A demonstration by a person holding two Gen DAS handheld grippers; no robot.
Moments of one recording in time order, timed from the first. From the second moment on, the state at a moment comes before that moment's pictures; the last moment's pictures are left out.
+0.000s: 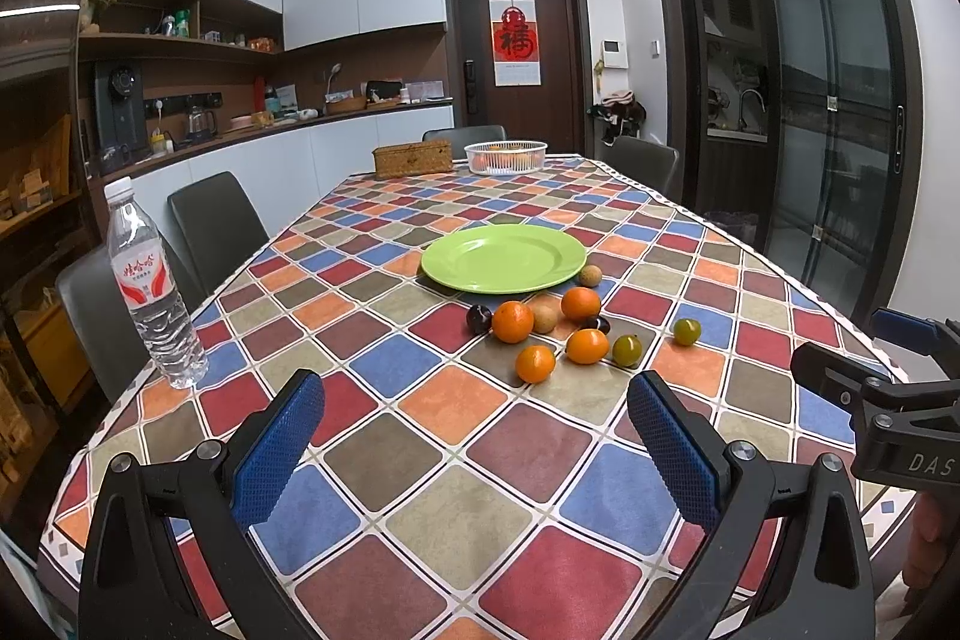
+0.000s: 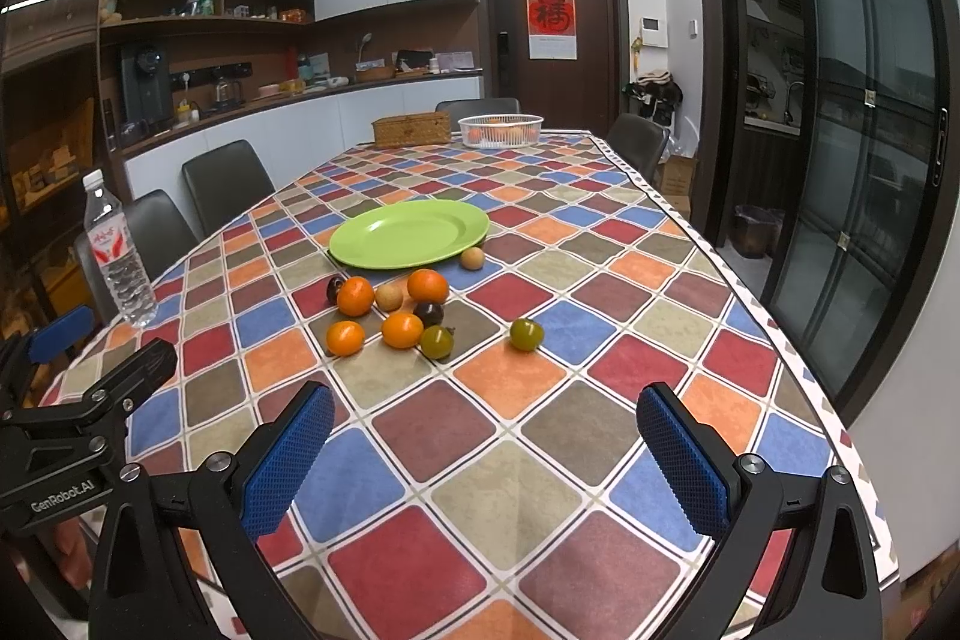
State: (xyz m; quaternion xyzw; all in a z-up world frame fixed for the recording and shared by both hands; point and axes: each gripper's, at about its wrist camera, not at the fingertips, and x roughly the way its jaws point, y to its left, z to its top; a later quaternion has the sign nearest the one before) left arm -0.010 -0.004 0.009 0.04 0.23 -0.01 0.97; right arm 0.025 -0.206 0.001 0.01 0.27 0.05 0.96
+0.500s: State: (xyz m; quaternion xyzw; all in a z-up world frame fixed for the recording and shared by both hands) left arm -0.007 -0.003 0.007 0.03 0.23 -0.02 0.97; right arm 0.025 -0.204 0.003 0.01 0.27 0.05 0.96
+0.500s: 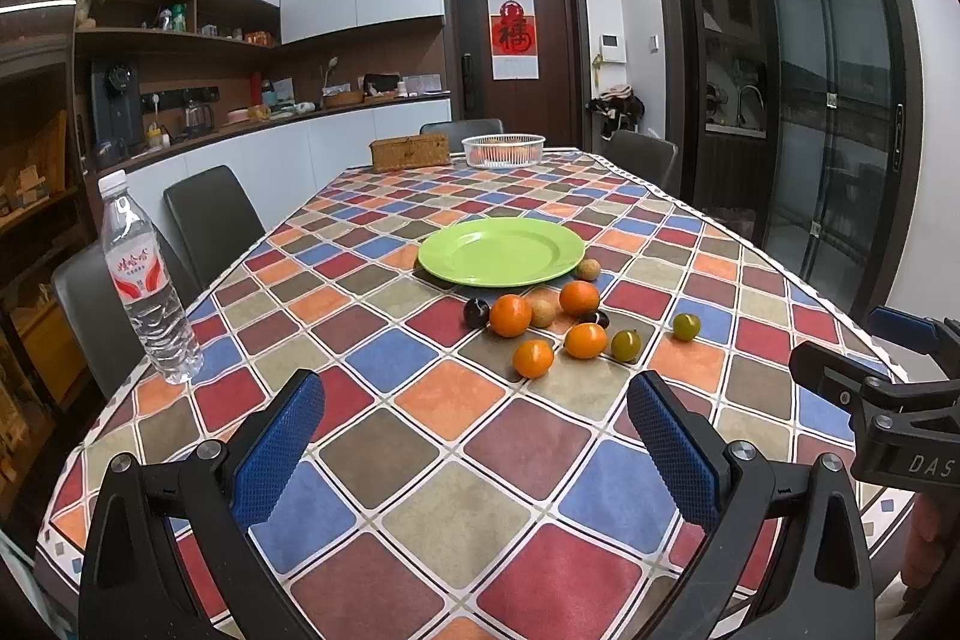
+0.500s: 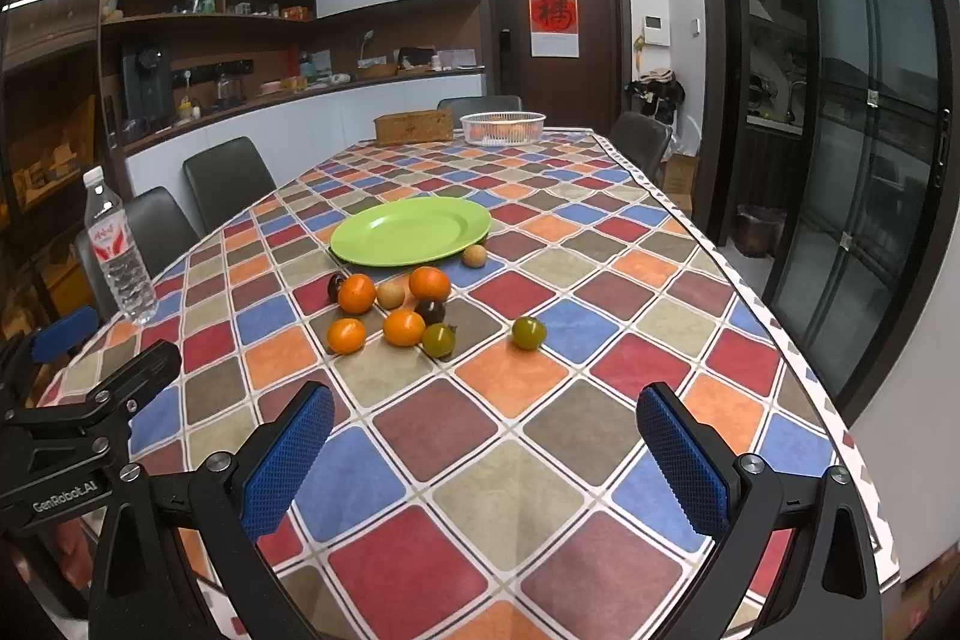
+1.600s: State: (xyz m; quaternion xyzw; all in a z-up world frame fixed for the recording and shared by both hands) left arm 0.073 -0.008 -0.019 0.07 0.28 -0.08 0.95; right arm 0.099 -0.184 -0.025 -0.06 0.30 0.10 0.95
